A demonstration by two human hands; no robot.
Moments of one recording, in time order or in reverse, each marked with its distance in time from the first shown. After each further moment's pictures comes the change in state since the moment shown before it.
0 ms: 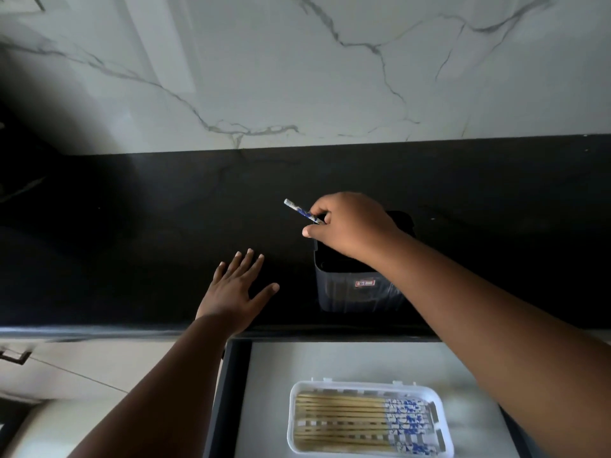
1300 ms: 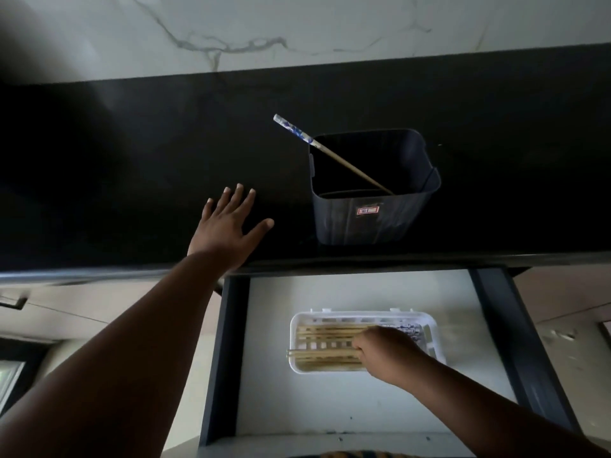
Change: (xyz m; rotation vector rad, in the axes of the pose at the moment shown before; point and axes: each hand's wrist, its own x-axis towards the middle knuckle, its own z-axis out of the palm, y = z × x) left_hand 0.000 -0.001 0.002 0.037 -0.006 0.018; right_hand -0.205 0.109 0.174 -0.231 -0.681 0.071
